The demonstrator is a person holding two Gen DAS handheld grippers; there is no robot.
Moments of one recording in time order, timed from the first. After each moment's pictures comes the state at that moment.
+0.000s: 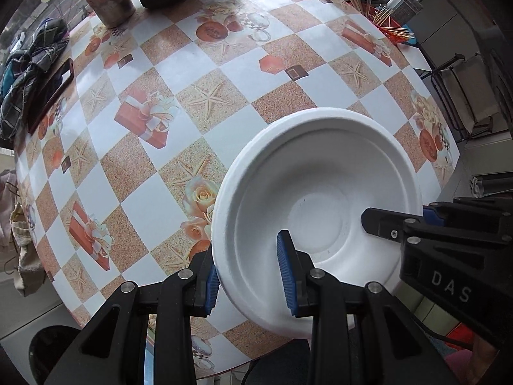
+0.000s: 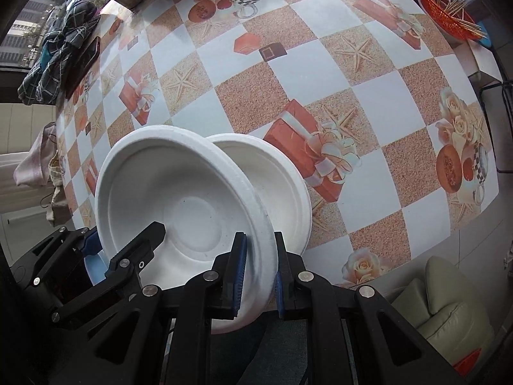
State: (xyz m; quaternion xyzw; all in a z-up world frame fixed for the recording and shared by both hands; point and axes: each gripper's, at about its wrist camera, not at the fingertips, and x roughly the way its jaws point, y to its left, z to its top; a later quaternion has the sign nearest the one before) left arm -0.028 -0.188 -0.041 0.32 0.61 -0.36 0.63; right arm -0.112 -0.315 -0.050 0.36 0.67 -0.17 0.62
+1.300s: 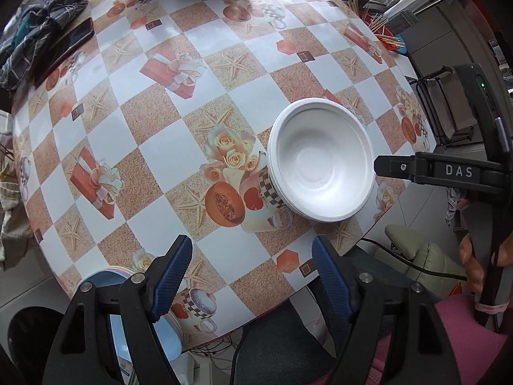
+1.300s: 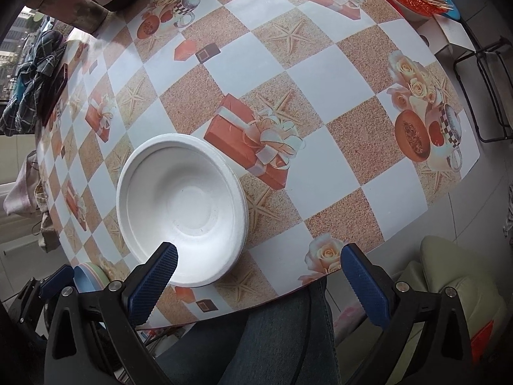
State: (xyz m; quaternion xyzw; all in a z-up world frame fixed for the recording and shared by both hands) left arm -0.017 -0.109 -0.017 0.25 0.66 -0.36 0.61; right arm -0.149 -0.332 -0.058 0.38 0.66 -0.23 0.61
